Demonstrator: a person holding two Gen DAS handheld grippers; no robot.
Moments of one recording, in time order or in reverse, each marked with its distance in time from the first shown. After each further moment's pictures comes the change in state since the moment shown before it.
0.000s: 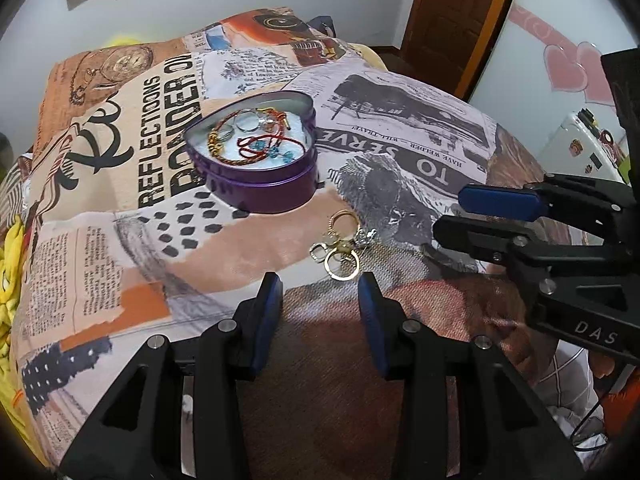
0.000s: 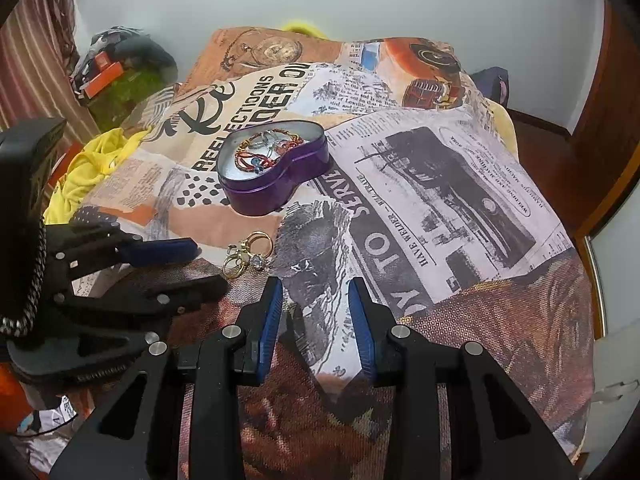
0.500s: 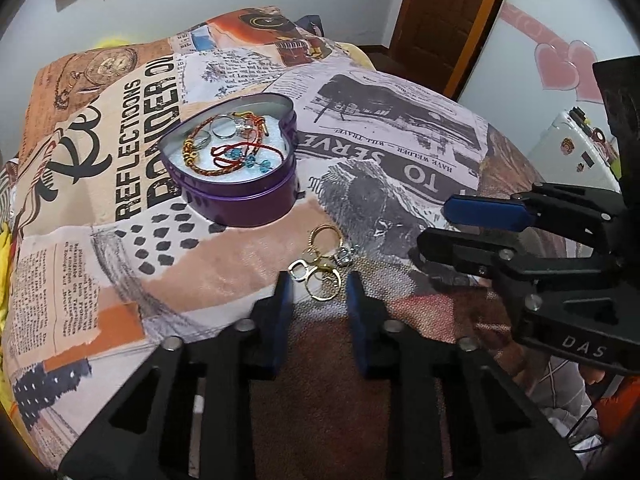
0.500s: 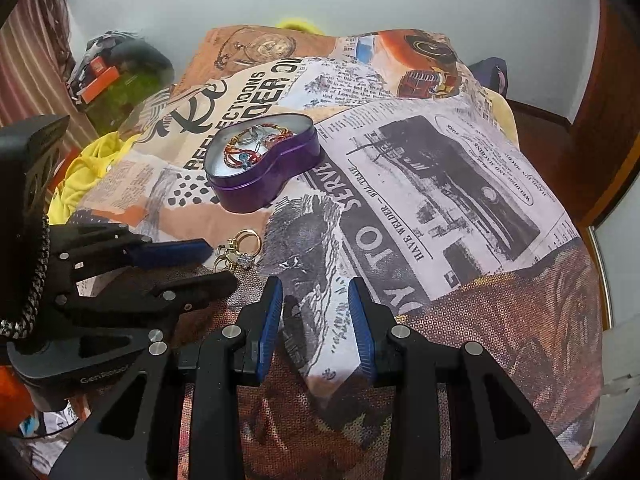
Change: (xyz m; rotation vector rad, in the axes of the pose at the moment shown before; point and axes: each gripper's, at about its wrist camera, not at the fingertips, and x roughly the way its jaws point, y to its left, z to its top) left arm 0.011 -0.006 0.010 0.013 0.006 -0.039; right arm 0.005 -0.008 -0.002 0.027 0.010 0.015
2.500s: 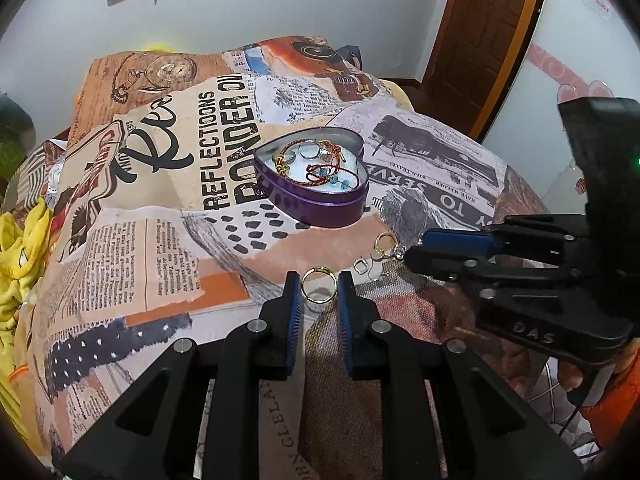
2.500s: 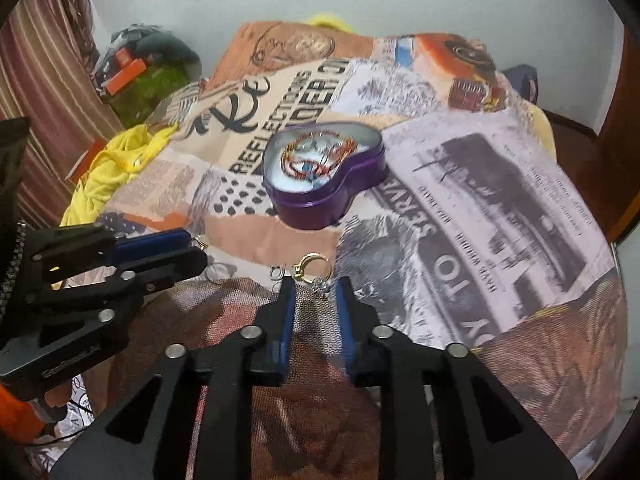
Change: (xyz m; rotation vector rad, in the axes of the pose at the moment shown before) left arm -0.054 0.032 -0.021 -0.101 -0.109 0.079; right arm 0.019 0.035 0.017 -0.050 0.020 0.084
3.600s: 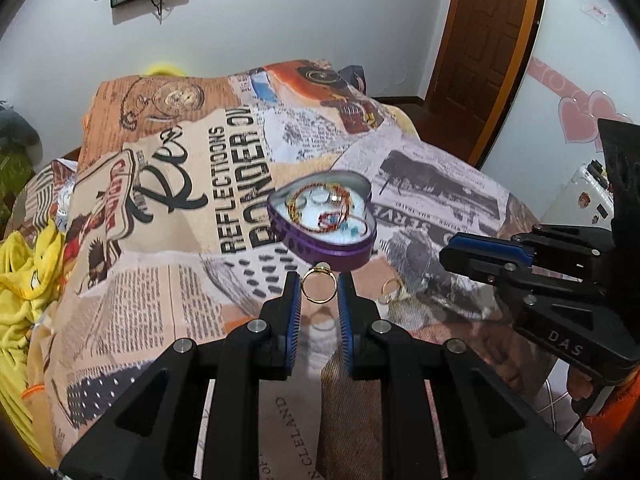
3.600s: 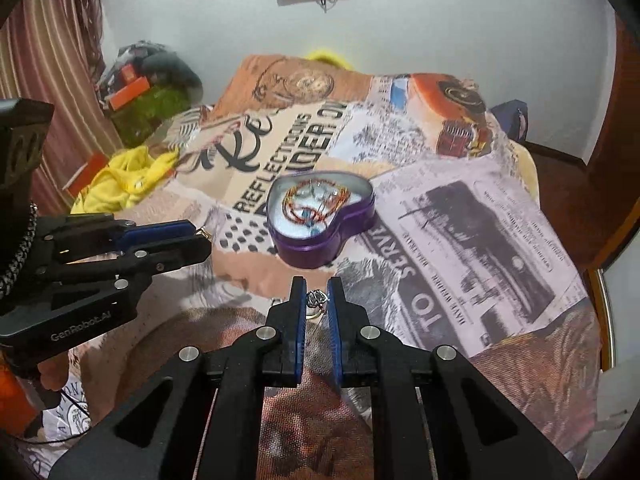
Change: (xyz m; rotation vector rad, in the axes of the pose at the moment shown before) left arm -0.018 0.004 0.026 0.009 -0.075 0.024; right arm -0.035 0.004 0.009 -0.036 -0.139 -0.039
